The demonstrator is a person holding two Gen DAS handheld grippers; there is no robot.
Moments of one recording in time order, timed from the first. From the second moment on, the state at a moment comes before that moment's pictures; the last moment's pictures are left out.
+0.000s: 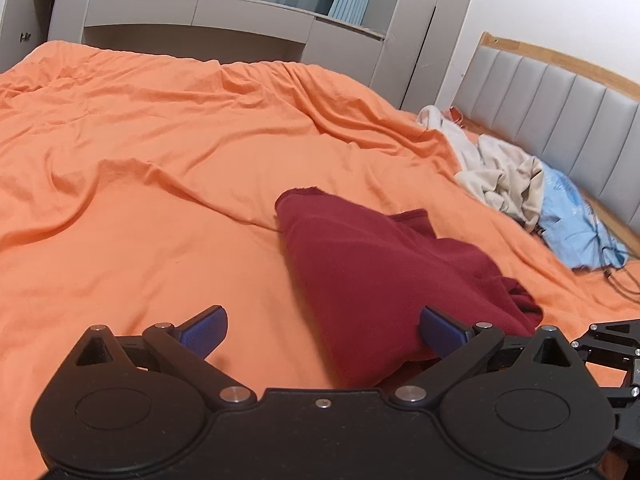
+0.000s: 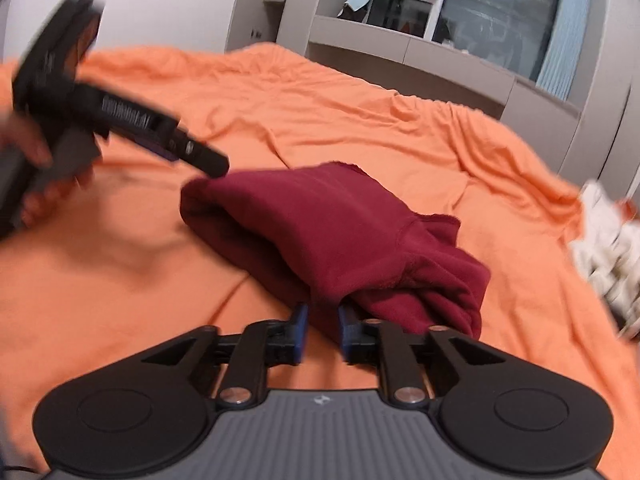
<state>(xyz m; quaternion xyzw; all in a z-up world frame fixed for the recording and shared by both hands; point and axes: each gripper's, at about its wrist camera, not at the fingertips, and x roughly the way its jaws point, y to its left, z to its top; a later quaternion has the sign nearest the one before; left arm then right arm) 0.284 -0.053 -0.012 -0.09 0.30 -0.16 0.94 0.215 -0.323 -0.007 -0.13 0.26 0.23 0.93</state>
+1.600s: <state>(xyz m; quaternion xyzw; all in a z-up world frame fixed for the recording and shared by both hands) 0.307 -0.064 -0.030 -0.11 0.35 -0.16 0.91 0.346 -0.439 -0.042 0.17 0.41 0.11 0.89</state>
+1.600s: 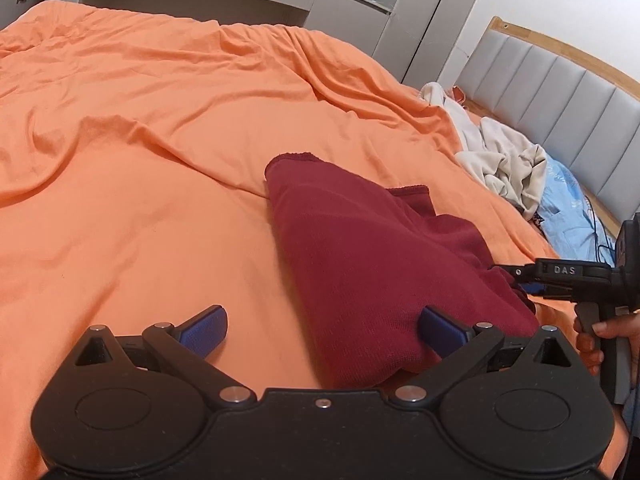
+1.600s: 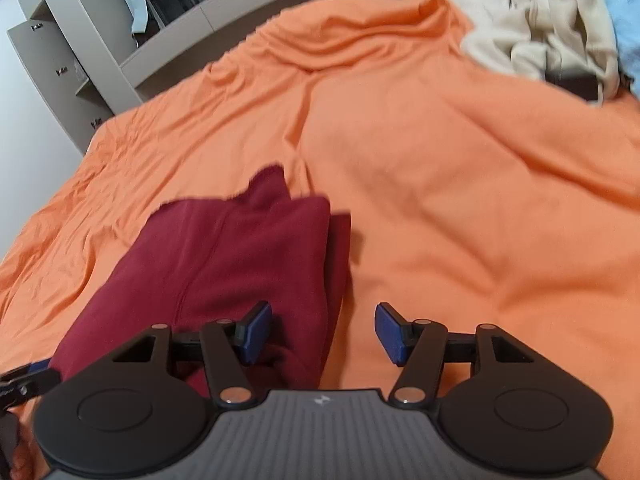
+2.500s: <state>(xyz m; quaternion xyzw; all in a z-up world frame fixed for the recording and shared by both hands) 0.310 -0.070 -0.020 -0.09 0.36 -0.17 0.91 0.303 -0.441 -0.020 0.18 0.35 0.11 0.91</state>
